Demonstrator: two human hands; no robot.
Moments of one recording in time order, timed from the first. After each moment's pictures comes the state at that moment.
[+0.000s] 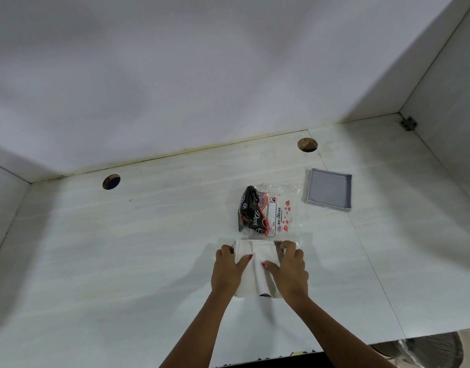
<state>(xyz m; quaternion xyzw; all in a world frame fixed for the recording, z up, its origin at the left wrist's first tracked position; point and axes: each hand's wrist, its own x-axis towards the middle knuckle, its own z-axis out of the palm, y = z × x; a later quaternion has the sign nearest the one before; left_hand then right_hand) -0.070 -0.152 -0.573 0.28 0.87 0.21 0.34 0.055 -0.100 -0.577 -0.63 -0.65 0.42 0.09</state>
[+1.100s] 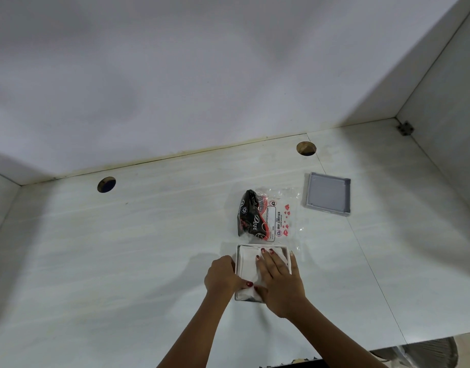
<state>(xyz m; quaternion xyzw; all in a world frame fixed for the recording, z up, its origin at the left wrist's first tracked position) -0.084 -0.151 -0.567 0.33 0.87 0.05 0.37 0.068 -0.114 -0.597 -0.38 -0.90 0.17 -0.15</state>
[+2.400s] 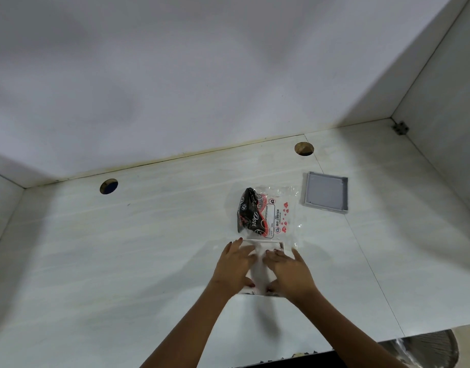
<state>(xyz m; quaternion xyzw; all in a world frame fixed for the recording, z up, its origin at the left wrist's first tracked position) -0.085 -0.144 -0.554 0.71 0.69 -0.09 0.13 0.067 -0.088 -0.572 -0.35 -0.92 0.16 -0.07</state>
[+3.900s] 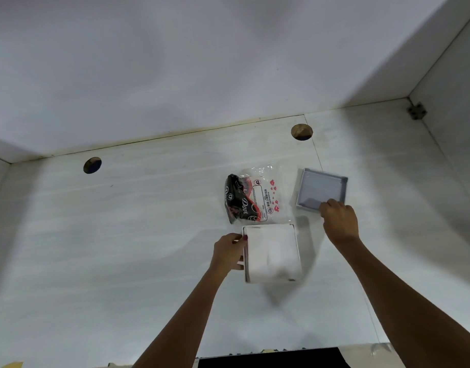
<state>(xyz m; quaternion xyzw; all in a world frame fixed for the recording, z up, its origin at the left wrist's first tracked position) -0.043 -0.092 -0.551 0.11 0.81 0.28 0.51 0.148 0.072 -0.590 -0.50 -0.86 0.08 -0.04</state>
